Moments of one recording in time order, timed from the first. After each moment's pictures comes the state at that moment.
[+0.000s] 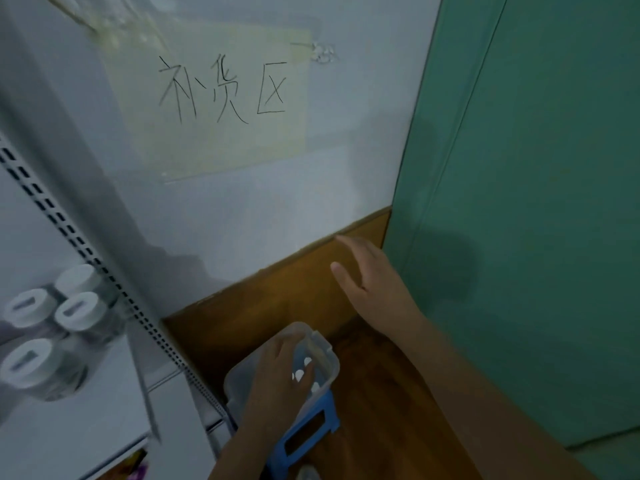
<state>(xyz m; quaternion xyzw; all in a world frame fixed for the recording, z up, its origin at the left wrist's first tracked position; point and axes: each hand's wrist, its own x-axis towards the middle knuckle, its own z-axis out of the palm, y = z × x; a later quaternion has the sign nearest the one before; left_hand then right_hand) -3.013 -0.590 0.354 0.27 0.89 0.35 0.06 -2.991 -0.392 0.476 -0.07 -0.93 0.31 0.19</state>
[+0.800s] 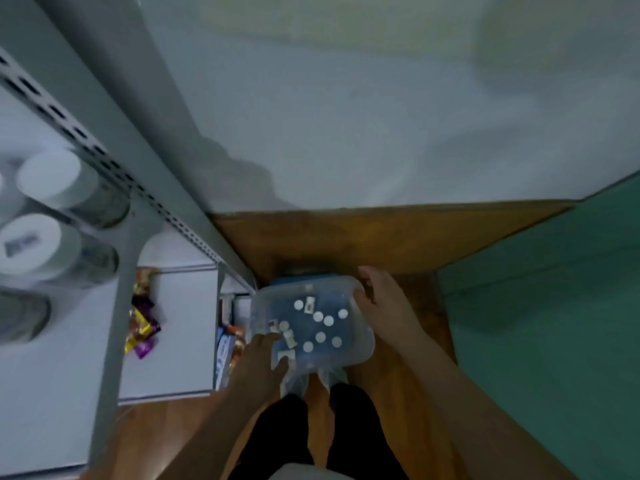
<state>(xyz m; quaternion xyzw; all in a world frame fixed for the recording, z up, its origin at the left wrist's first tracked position) -3.094 -0.619 0.182 -0.08 0.89 0.38 0.23 -3.201 -0.372 0.258 -0.02 -0.92 0.34 -0.19</state>
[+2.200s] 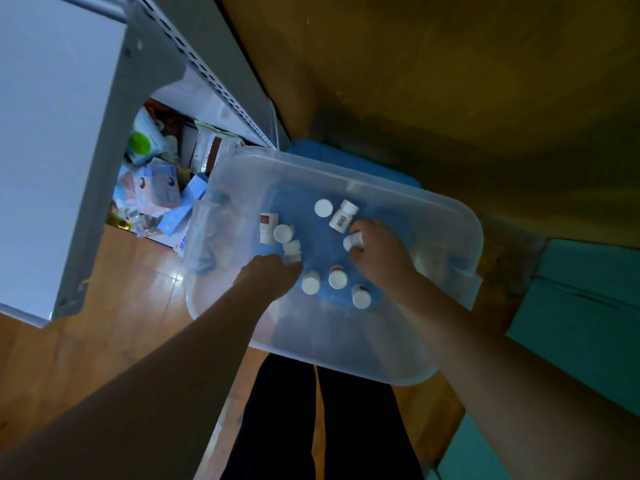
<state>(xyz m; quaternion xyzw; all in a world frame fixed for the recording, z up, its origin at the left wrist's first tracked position) -3.139 -0.572 -0.141 -0.39 0.74 0.29 0.47 -3.246 -0.402 -0.141 0.16 -0.88 0.19 -0.40</state>
